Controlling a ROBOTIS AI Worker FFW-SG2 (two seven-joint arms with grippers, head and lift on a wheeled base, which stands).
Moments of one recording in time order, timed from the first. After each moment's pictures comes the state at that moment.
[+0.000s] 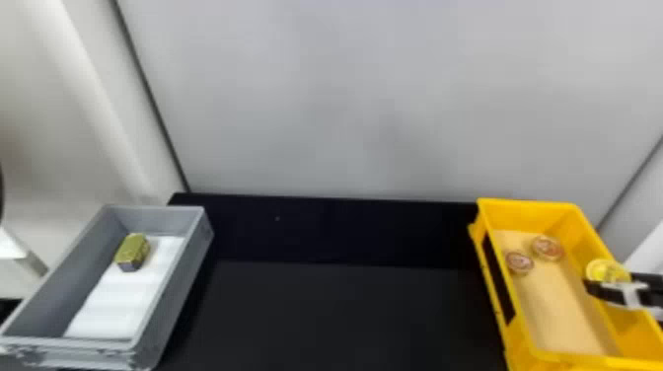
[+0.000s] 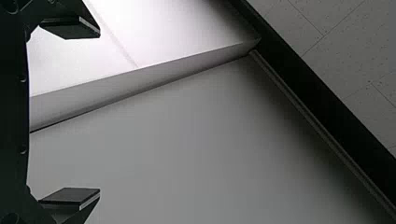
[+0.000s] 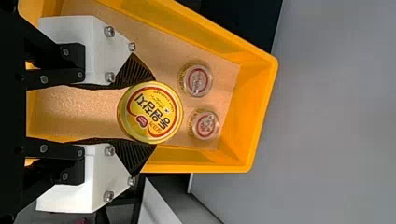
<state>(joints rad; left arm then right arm) -0.38 0.45 0.05 -2.37 -0.24 0.53 0.13 -0.12 -0.22 -0.43 -1.67 0.69 0.89 0.93</state>
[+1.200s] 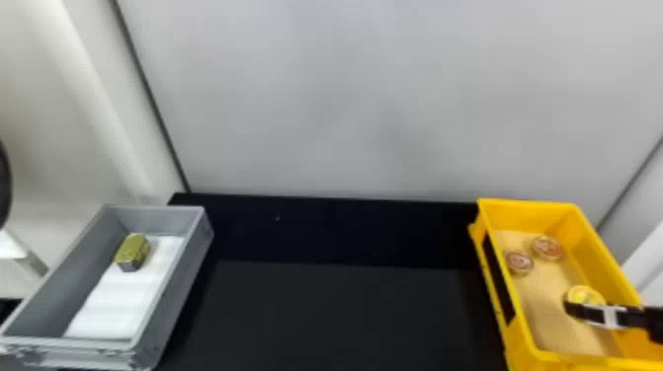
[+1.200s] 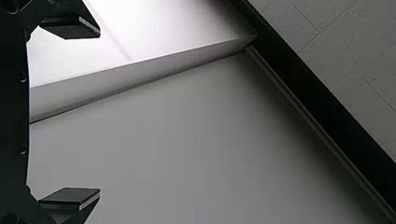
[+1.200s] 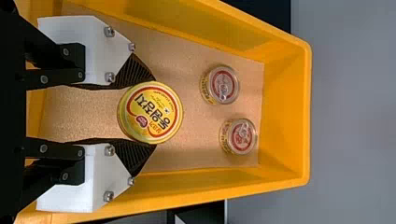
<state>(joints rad) -0.40 0.45 0.02 -2.36 -0.24 0.52 0.13 -0.20 -0.29 -0.44 -1.33 0.42 0.85 0.79</state>
